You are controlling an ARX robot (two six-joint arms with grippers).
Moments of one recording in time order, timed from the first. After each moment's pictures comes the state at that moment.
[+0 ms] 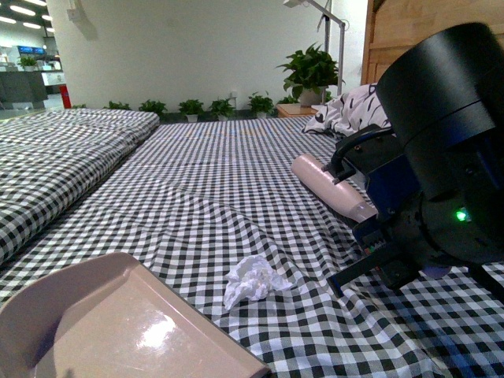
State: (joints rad) left arm 0.14 1.03 0.46 -0.22 0.40 0.96; right arm 0.54 1.71 1.00 0.08 0.46 -0.21
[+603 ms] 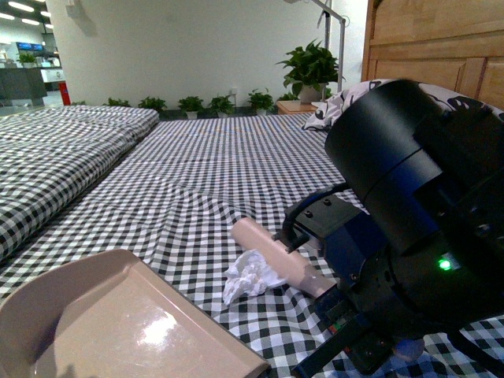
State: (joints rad) left arm 0.14 1.03 0.46 -0.22 0.40 0.96; right arm 0.65 1.70 1.00 -0.19 0.18 -0.19
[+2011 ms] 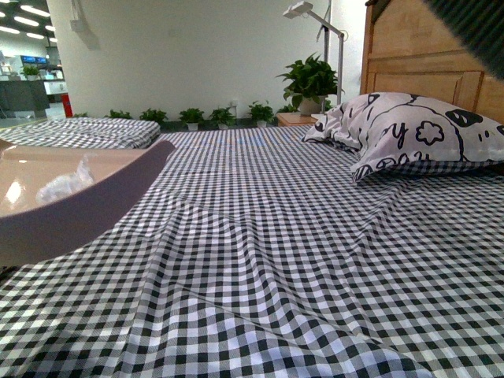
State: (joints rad) left arm 0.09 0.77 0.36 0.11 0.20 0.40; right arm 0.03 0.85 0.68 -0.02 -0.38 0.04
